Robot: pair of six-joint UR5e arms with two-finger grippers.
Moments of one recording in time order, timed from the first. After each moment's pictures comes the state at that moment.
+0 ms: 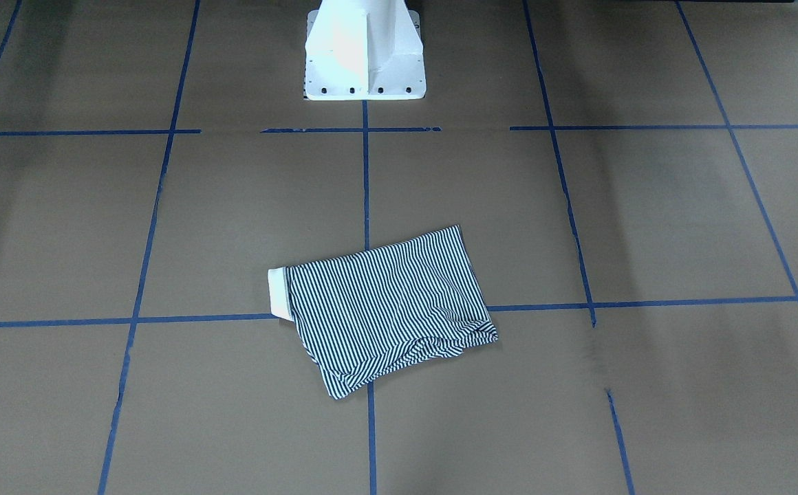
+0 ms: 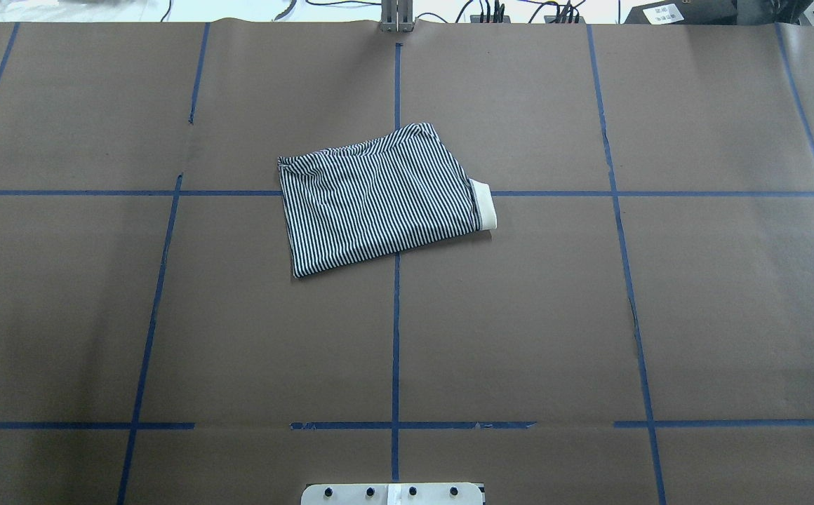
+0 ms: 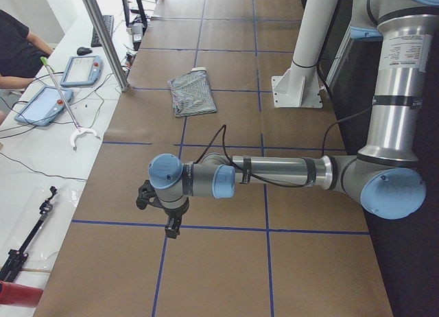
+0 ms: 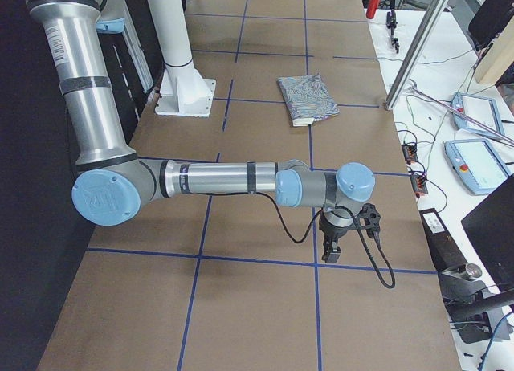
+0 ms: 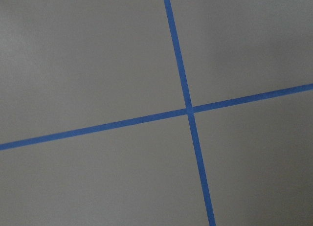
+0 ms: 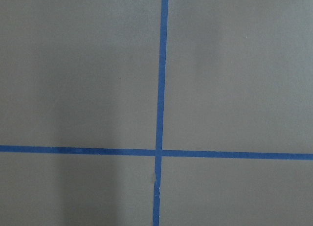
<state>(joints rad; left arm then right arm) -1.59 -1.62 -1.57 -1.52 -2.36 0.17 1.55 -1.35 1.41 -1.64 2.31 0.00</state>
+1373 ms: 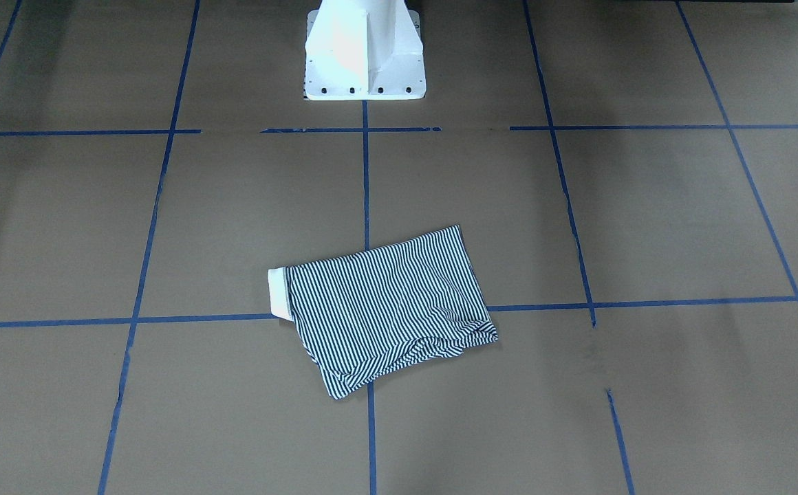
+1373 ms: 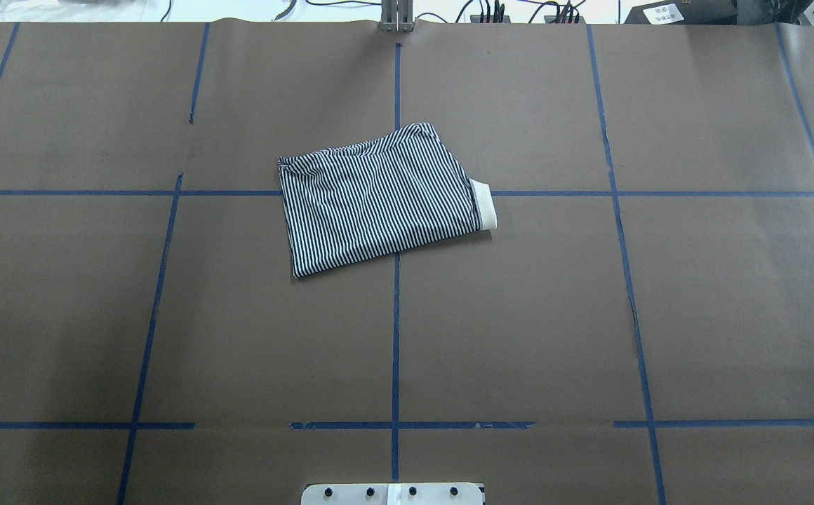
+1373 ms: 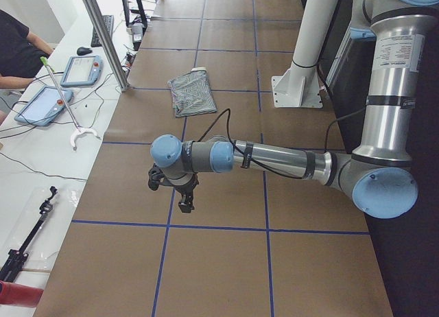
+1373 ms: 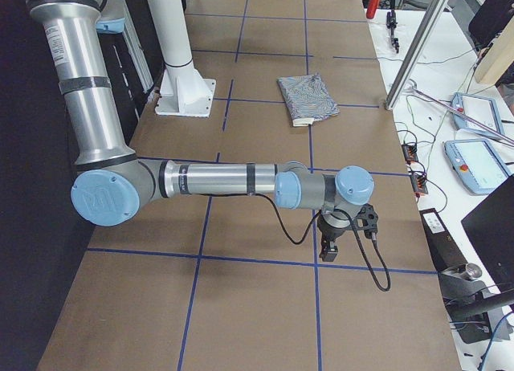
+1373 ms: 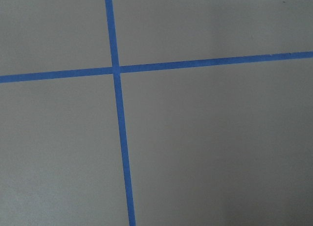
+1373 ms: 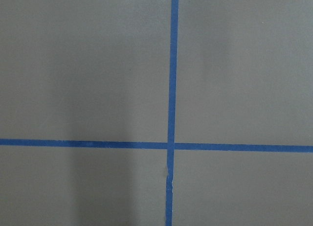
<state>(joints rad) -1.49 -1.61 -1.66 -1.39 -2.44 0.08 1.55 -1.35 1.40 -1.63 2.35 0.00</state>
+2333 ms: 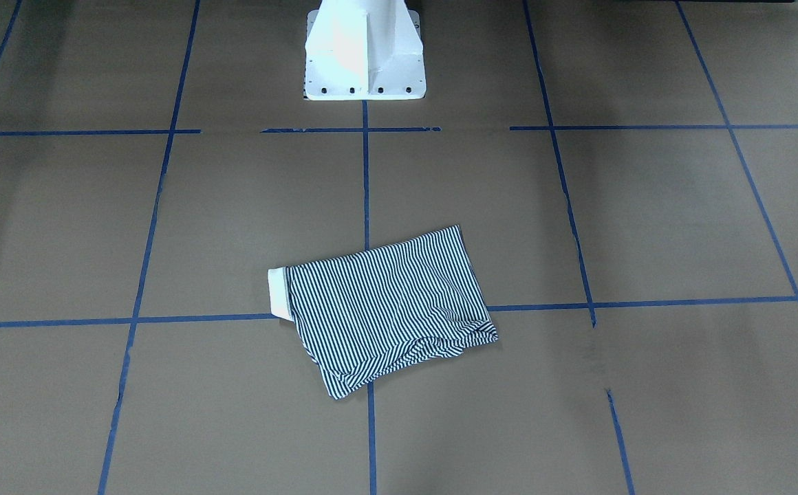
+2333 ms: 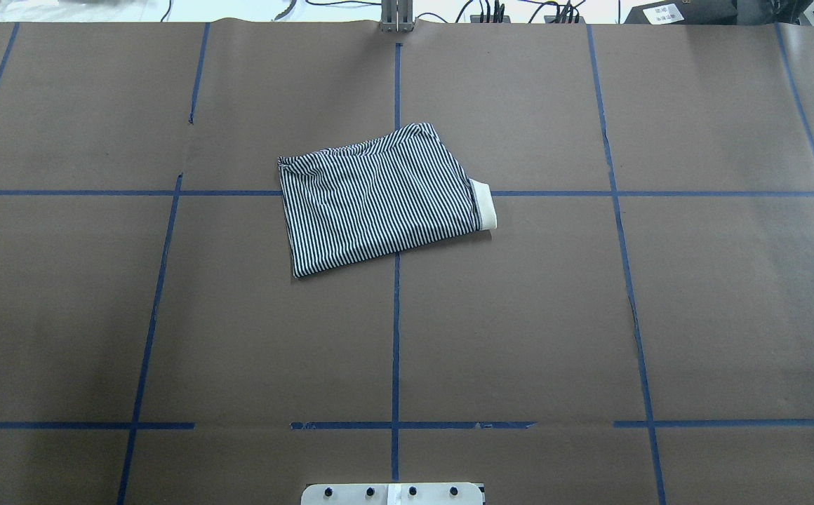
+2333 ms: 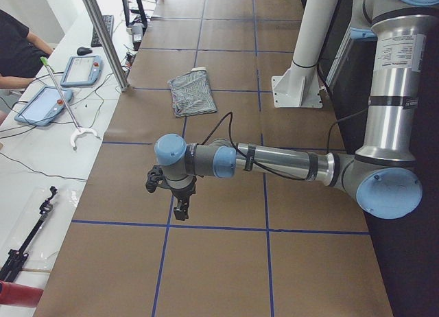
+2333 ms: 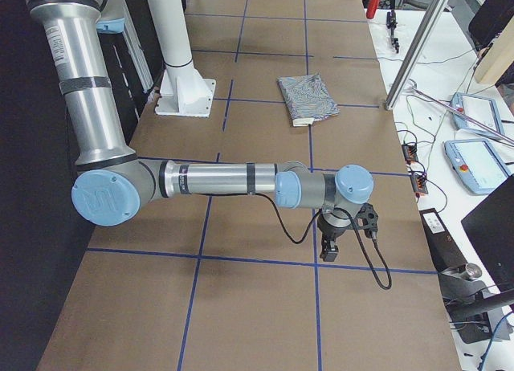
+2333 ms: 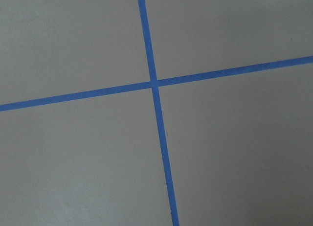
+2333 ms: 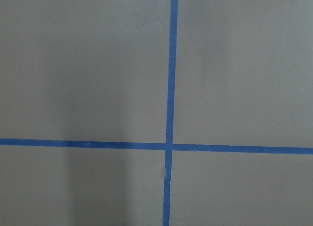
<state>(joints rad) -1.49 -1.60 -1.65 -1.51 -2.32 0.08 1.54 -1.35 1.40 -1.63 2.33 0.00</state>
